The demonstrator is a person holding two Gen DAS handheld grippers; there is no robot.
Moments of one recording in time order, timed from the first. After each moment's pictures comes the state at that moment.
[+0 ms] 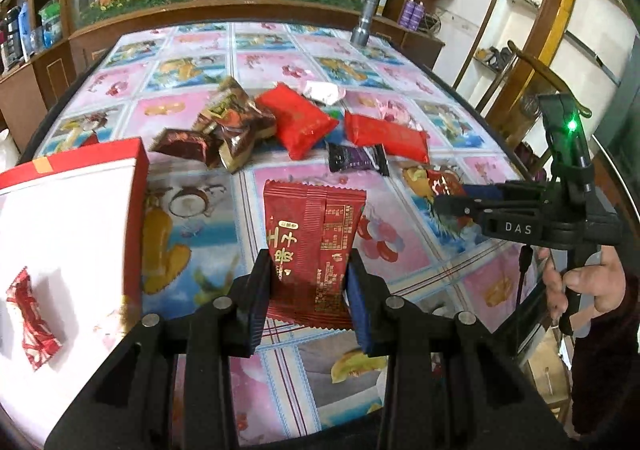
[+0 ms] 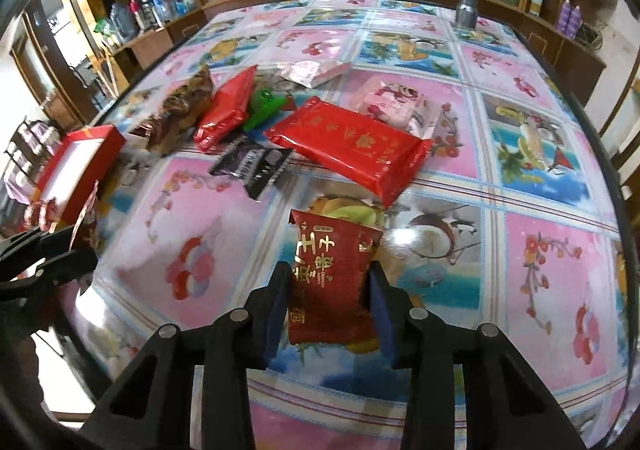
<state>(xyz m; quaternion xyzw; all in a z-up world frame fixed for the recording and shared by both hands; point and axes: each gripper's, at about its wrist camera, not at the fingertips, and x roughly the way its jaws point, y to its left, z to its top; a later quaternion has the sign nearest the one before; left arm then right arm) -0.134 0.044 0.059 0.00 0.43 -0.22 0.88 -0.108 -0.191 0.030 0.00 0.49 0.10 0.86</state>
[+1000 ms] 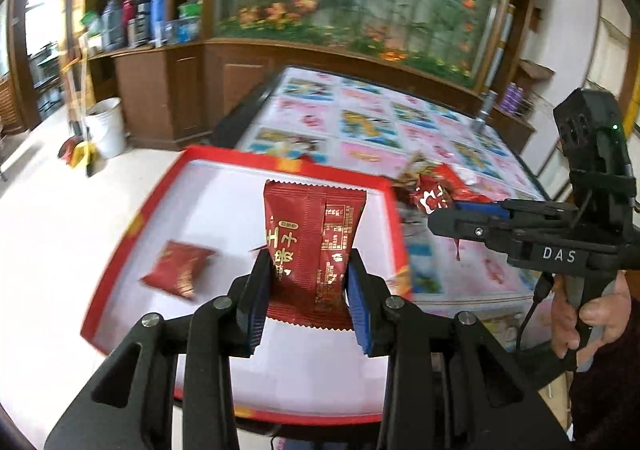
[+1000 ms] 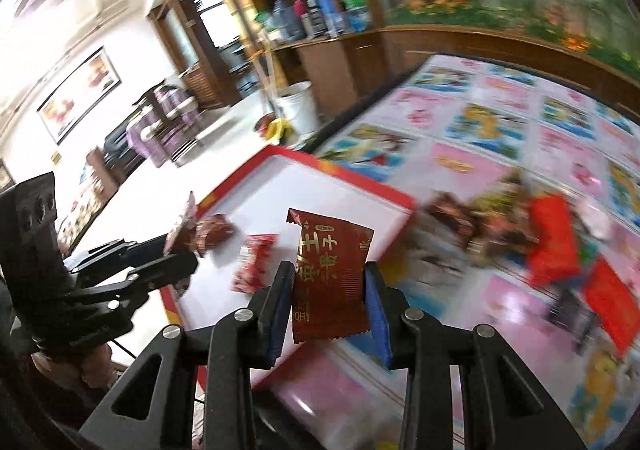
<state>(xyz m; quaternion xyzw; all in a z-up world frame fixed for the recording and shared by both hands) -0.189 0.221 0.101 -0.08 0.37 -0.02 0.93 -0.114 0.043 0.103 -0.02 0.42 0.37 0.83</state>
